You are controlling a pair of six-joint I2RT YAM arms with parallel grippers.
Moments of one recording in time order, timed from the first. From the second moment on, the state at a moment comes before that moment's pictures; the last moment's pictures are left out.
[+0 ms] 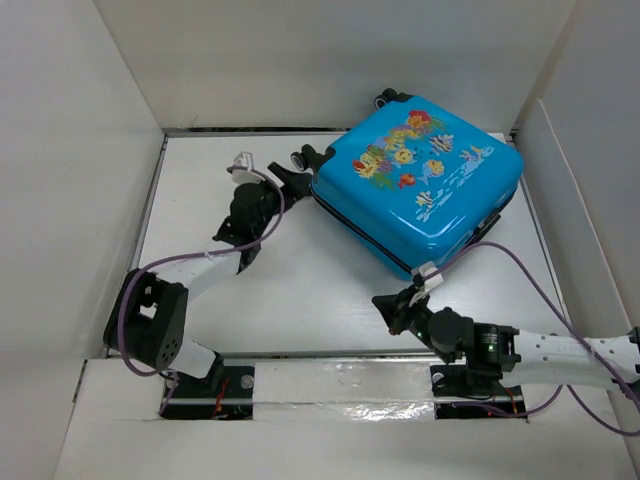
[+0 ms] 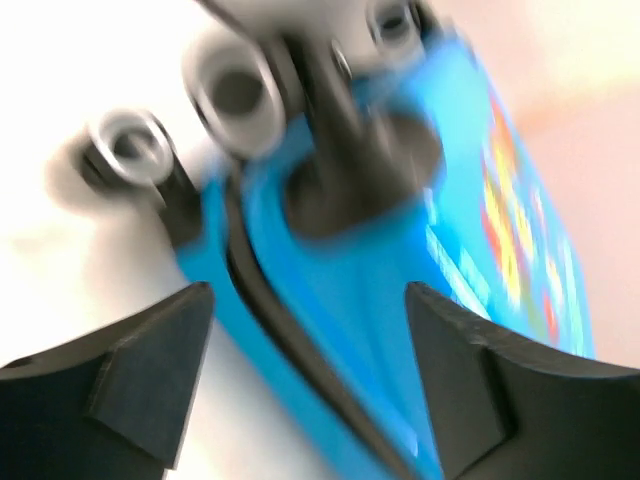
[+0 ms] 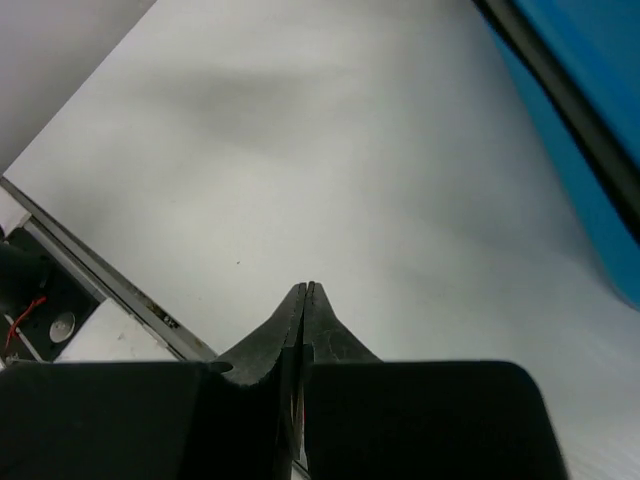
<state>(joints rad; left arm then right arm) -0.47 1.43 0.72 0.56 -0.07 -0.90 1.39 0.62 0.33 0.07 0.70 0.50</state>
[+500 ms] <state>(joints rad) -0.33 1.80 1.31 0.26 0.03 -0.93 1.35 0.68 0.34 -0.02 0.67 0.50</state>
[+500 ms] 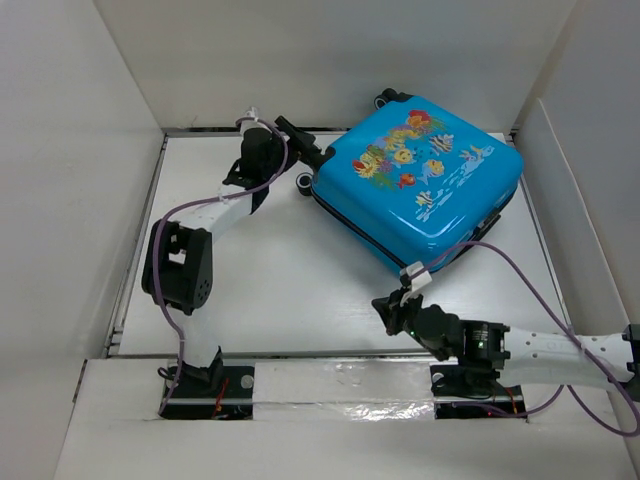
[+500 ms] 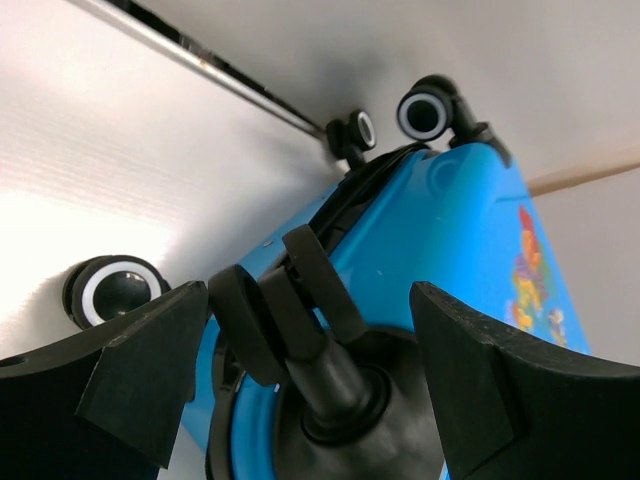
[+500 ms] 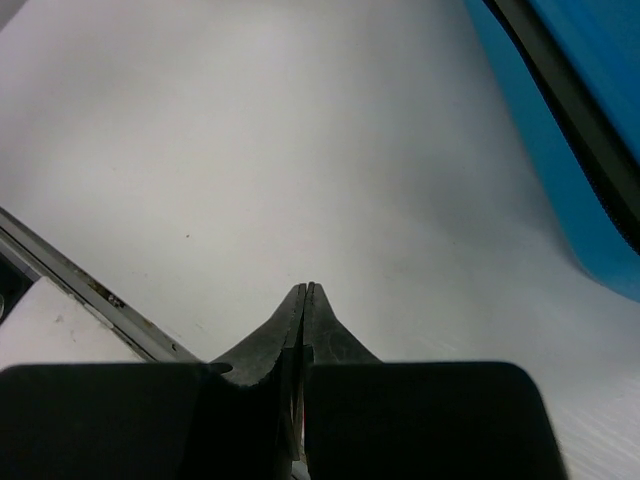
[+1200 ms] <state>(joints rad) -0.33 1.99 1.49 0.20 0.13 -1.02 1.34 0.65 0.34 -0.04 0.68 0.52</state>
